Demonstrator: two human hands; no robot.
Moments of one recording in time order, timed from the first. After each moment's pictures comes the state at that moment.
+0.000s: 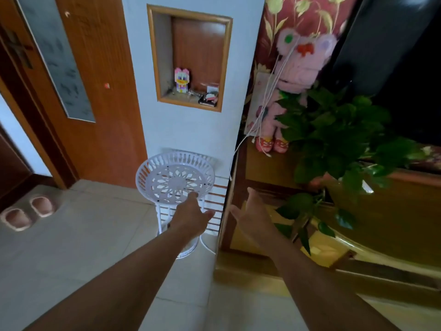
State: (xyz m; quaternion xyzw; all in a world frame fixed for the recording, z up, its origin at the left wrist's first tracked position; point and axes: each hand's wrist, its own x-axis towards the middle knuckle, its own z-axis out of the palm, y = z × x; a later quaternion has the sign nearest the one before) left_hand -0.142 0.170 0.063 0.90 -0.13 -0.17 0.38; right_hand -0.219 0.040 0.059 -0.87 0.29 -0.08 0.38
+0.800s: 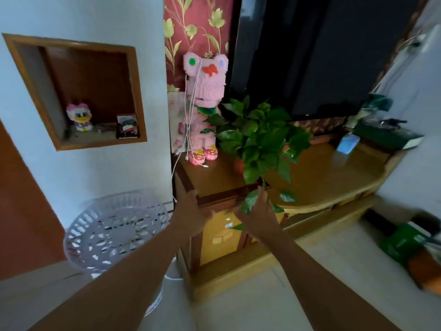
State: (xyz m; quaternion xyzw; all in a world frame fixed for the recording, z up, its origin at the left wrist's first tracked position) left_hand -0.063 0.133 0.120 0.78 -0.45 -0.25 0.36; right_hand -0.221 0.061 0.119 -0.78 0.52 -0.20 0.30
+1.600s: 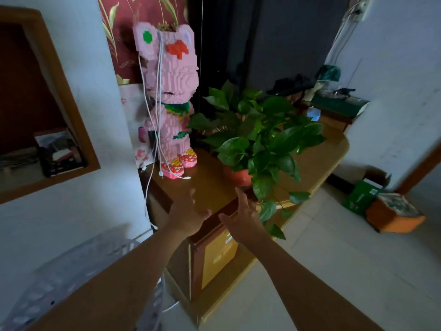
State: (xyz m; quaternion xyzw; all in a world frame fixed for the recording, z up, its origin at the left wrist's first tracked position) left_hand 0.061 -0.025 0.079 0.71 -0.54 -0.34 0.30; right_hand -0.092 -0.032 0.071 -0.70 0.61 -0.22 0.29
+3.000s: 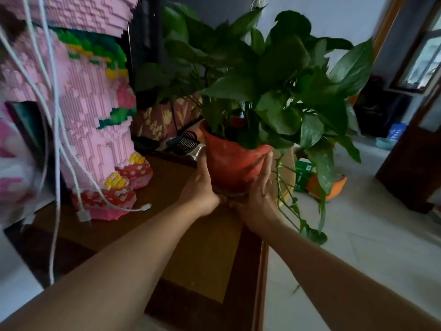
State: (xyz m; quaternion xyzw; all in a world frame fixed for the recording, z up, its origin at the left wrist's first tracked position) left_hand 0.056 -0.283 -0.057 0.48 -0.77 -0.30 0.28; right_hand -0.070 -0.214 -0.071 -0.57 0.69 -0.44 0.07
